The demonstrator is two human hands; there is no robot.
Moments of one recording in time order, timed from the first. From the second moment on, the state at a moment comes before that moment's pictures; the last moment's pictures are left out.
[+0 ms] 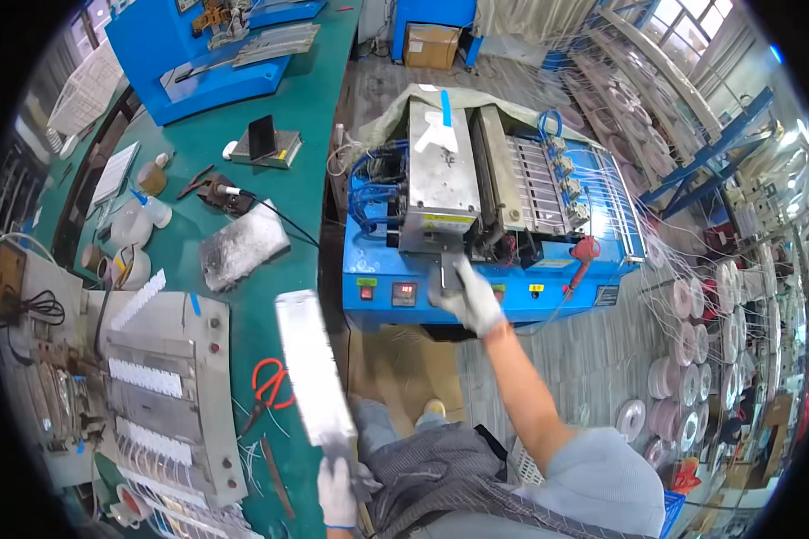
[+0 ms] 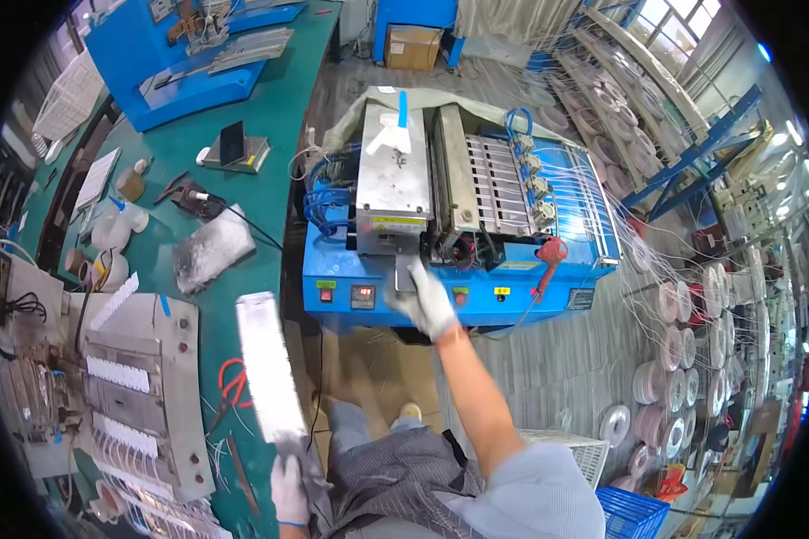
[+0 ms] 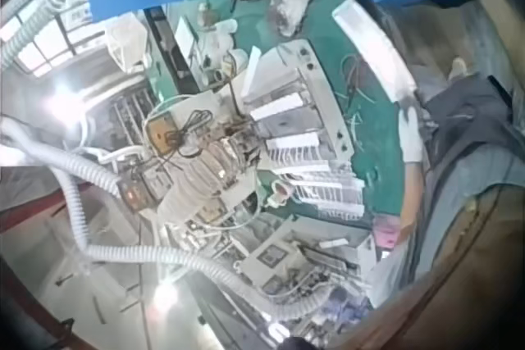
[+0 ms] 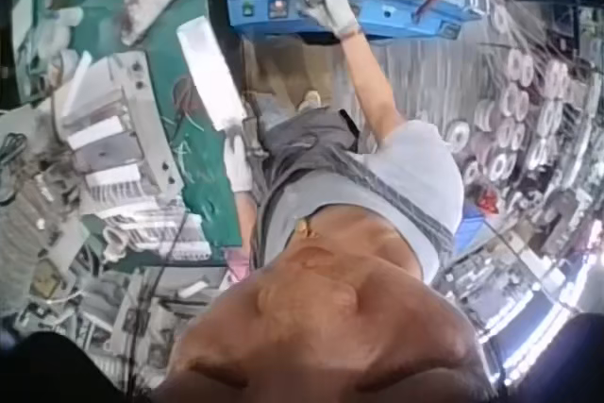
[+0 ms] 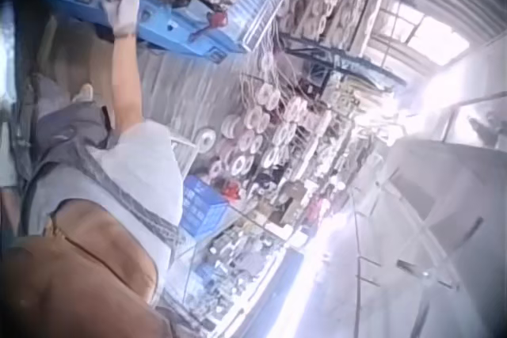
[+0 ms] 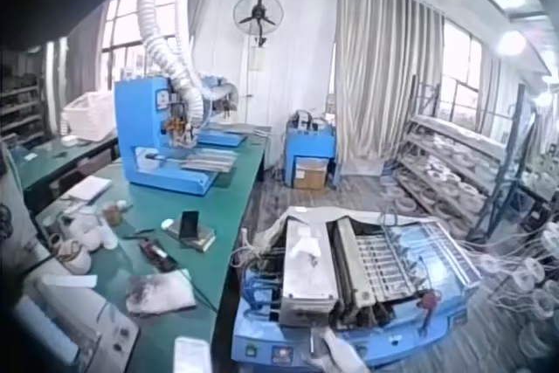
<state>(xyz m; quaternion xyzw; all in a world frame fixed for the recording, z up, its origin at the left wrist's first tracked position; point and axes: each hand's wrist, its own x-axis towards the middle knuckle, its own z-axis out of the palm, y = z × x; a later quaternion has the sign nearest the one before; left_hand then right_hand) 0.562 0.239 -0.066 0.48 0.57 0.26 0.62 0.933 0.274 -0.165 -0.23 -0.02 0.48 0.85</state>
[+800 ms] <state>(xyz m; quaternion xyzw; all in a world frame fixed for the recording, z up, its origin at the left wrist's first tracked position) 0.934 0.442 -0.199 0.57 0.47 0.15 0.65 0.794 0.032 -0.192 -0.78 -0.06 0.38 0.49</state>
